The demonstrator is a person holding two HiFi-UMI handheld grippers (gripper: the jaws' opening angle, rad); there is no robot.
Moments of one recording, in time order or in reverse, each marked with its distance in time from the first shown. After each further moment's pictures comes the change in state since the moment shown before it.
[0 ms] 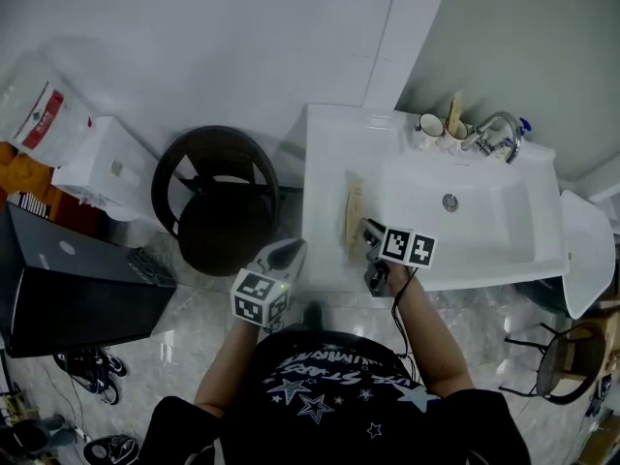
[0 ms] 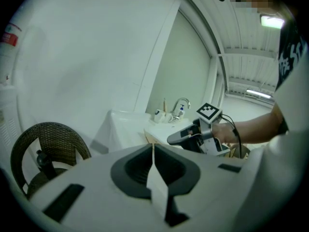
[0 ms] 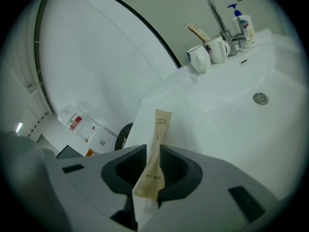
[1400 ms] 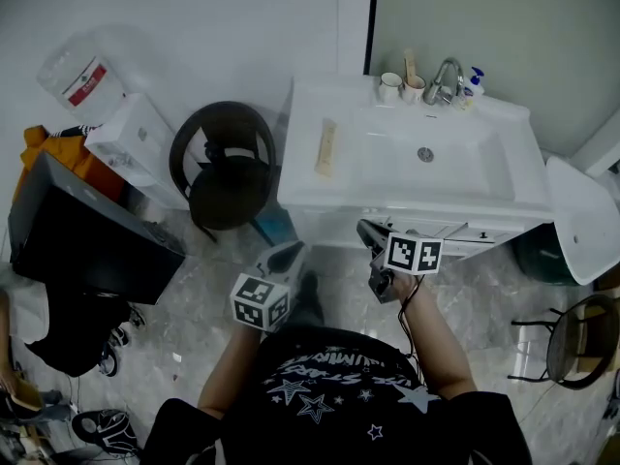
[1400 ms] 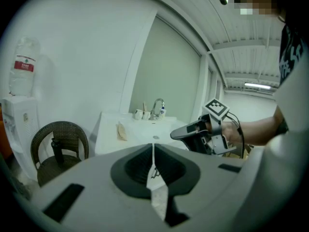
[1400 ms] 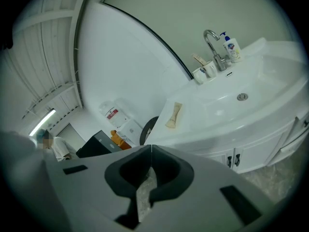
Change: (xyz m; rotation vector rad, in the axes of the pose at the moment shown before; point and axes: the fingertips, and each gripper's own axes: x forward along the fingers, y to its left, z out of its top) left arm -0.123 -0.225 -0.069 0.038 -0.051 0.084; right arm -0.230 0.015 -0.136 -0.141 -0.054 0.247
